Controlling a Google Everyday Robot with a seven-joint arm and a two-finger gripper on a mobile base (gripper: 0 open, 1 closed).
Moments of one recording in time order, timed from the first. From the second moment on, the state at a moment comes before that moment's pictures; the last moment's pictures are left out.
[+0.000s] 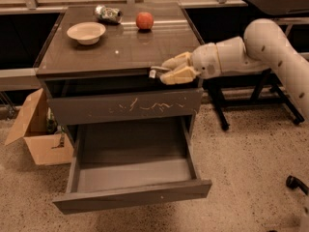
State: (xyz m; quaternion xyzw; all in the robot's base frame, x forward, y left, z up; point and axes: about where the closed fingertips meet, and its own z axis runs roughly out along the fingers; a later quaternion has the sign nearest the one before) arm 0.655 -0.061 0.855 -0.55 0.63 0.35 0.42
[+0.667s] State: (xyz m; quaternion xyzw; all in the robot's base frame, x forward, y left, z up) arm 0.630 -0.058 0.792 -0.54 0.66 0.36 0.38
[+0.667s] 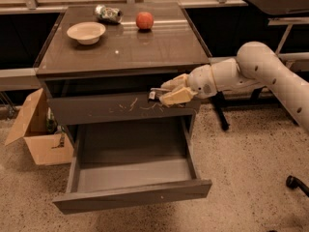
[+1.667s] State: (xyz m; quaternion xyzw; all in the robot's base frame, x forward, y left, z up) arm 0.600 -0.066 0.672 -0.60 0.62 0.34 0.38
